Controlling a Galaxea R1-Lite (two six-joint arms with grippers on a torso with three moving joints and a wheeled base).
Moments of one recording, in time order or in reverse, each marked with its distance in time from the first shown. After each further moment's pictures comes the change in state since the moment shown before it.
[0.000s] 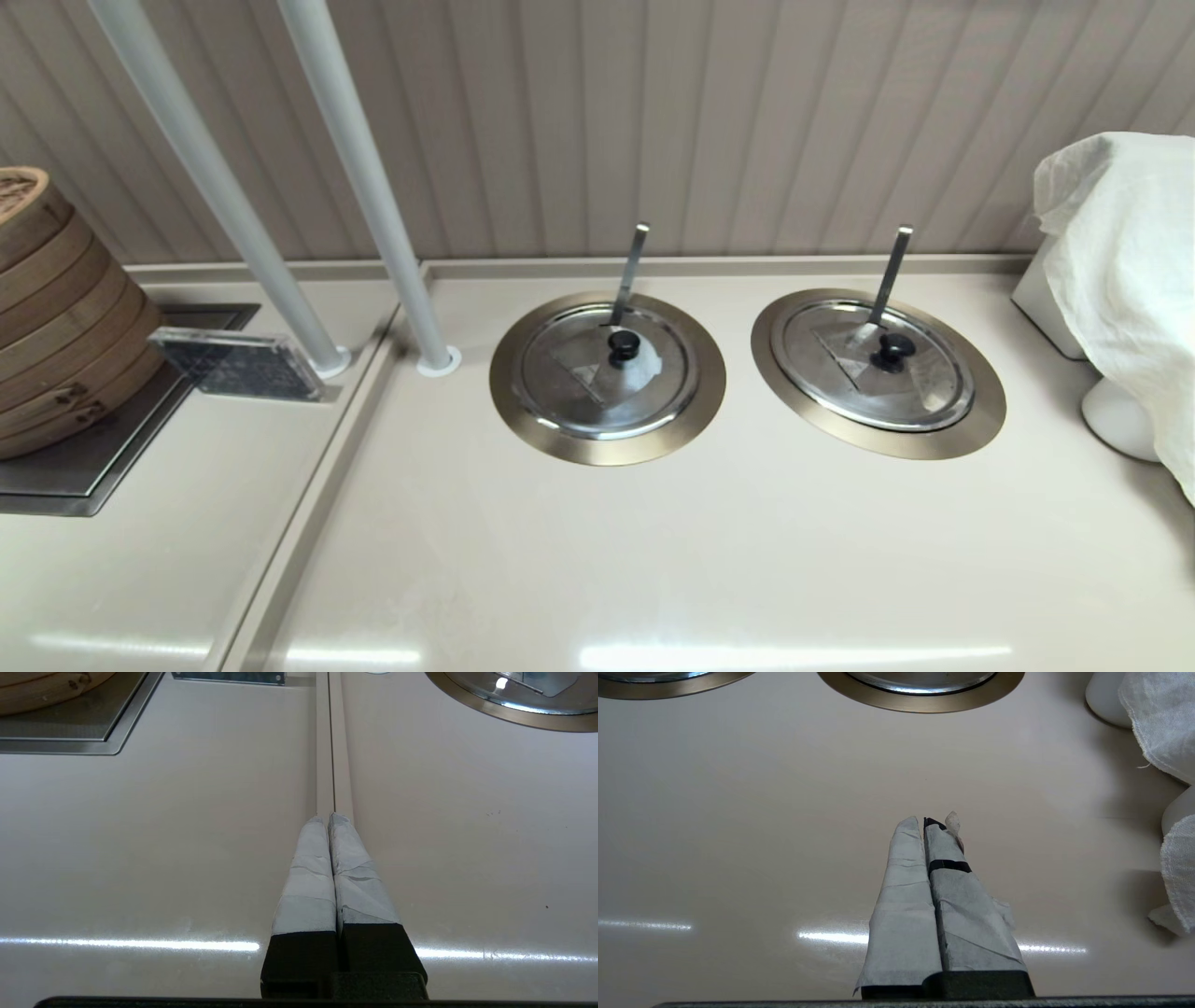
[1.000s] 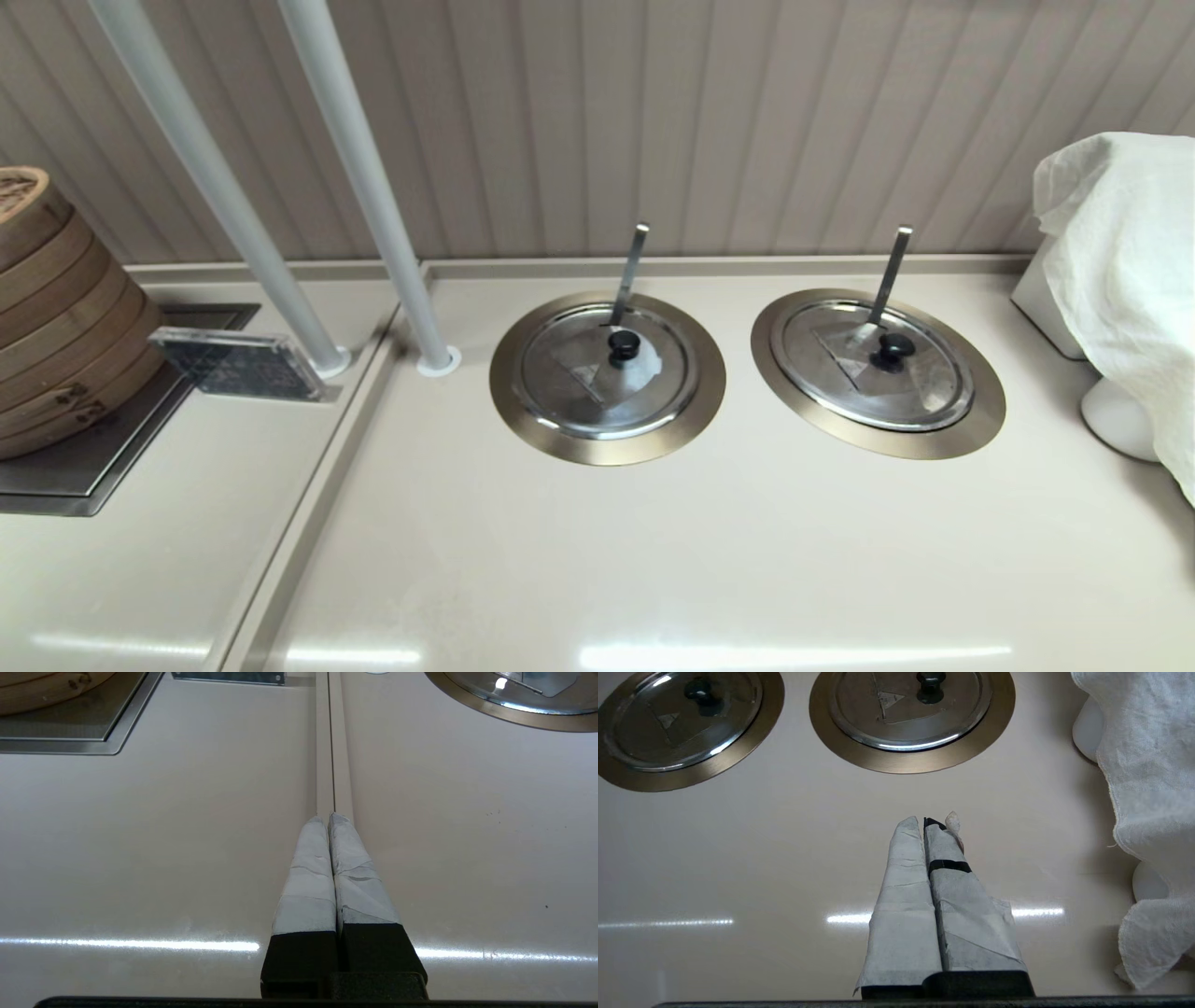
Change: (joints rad) left arm -0.001 0.000 0.000 0.000 0.000 0.000; right arm -0.036 0.539 -0.478 0.087 -0.001 0.109
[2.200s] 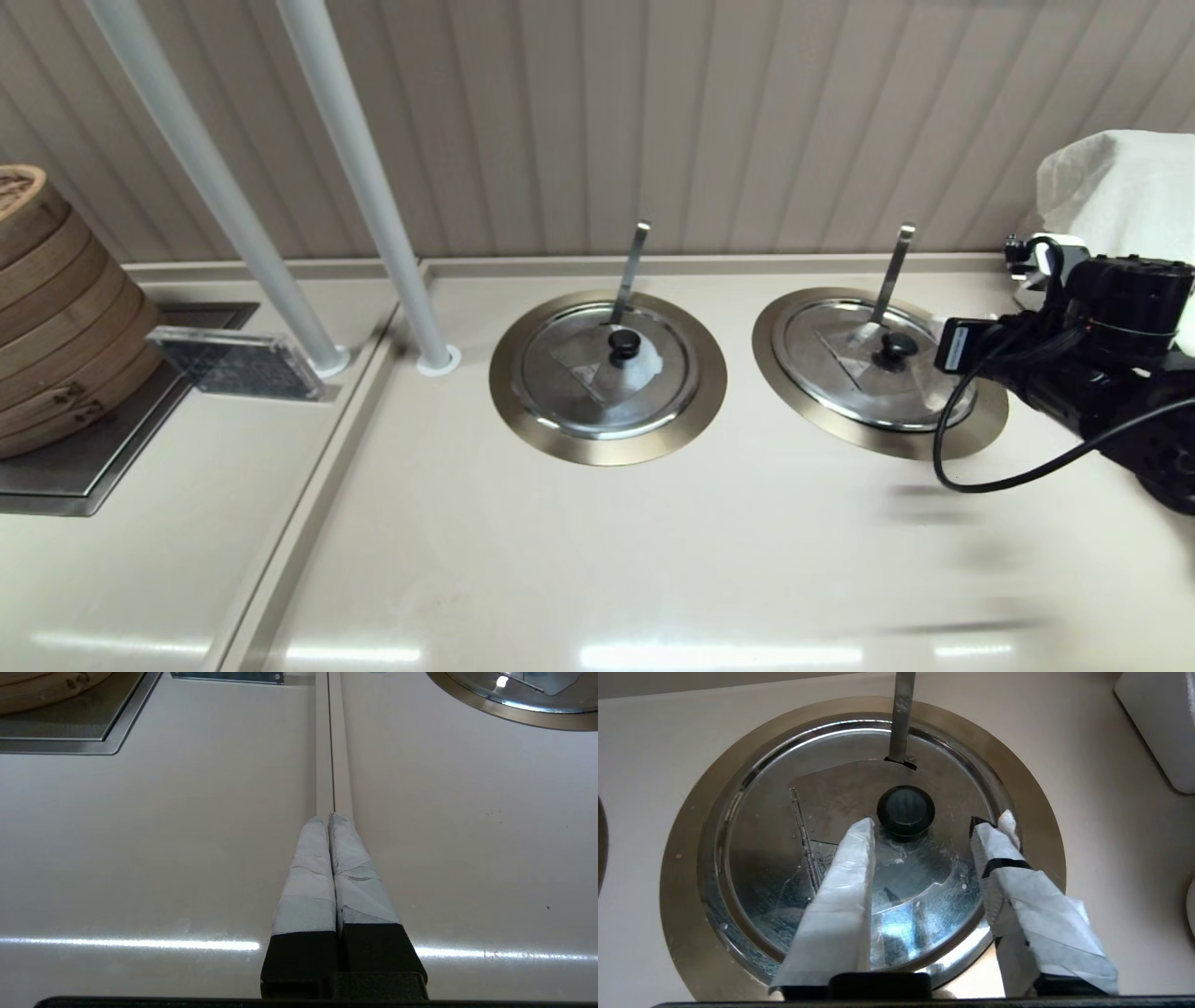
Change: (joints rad) left arm 0.001 0.000 0.000 0.000 0.000 0.000; right arm 0.051 1.223 -0.287 -0.948 -0.250 -0.009
